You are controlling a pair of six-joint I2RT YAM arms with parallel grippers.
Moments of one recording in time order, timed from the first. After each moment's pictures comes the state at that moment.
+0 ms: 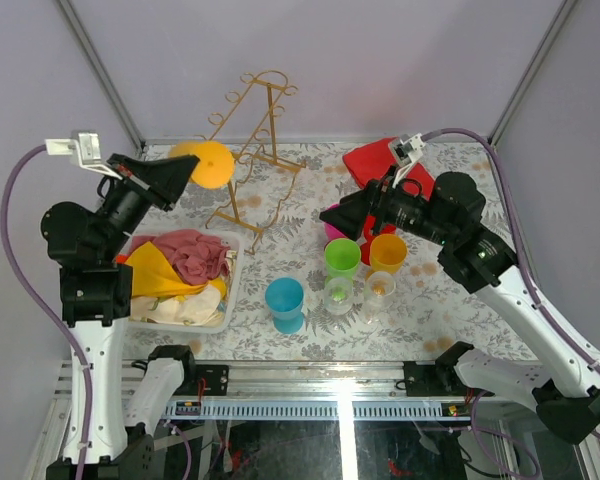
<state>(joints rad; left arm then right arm) 0.05 0.81 1.23 -0.07 0.52 -0.73 0.63 1.02 1.19 -0.25 -0.39 0.49</state>
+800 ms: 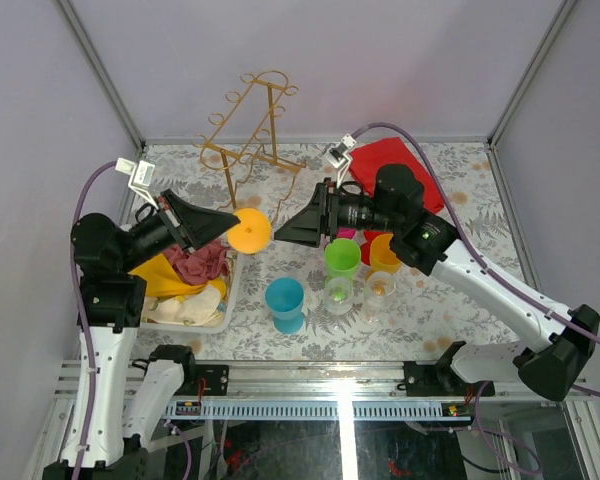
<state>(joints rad) -0.01 0.70 1.01 -0.13 0.95 -0.89 0.79 1.26 1.23 -0.03 -0.63 0.75</state>
